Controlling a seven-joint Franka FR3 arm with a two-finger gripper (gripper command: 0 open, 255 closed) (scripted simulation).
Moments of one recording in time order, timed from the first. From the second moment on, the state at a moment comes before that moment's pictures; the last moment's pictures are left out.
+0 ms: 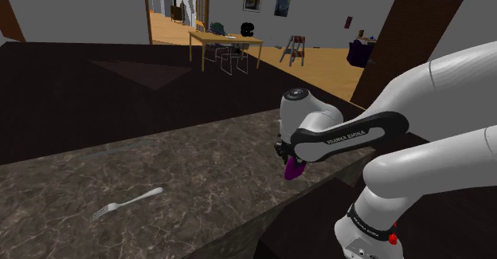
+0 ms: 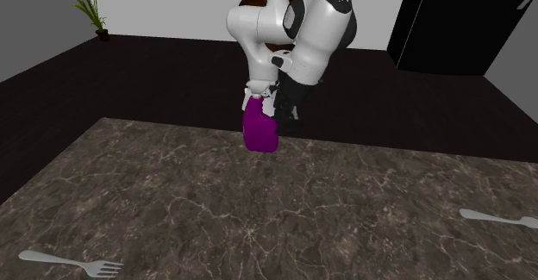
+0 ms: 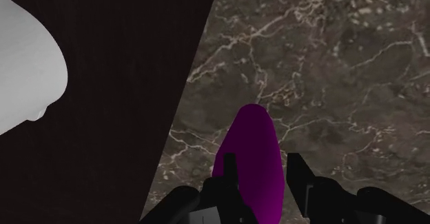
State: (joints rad) arm -0.46 -0.62 0.78 -2.91 0.15 2.32 1.55
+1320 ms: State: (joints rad) arm -0.41 -0.80 0.64 -2.79 0.14 2.02 1.45
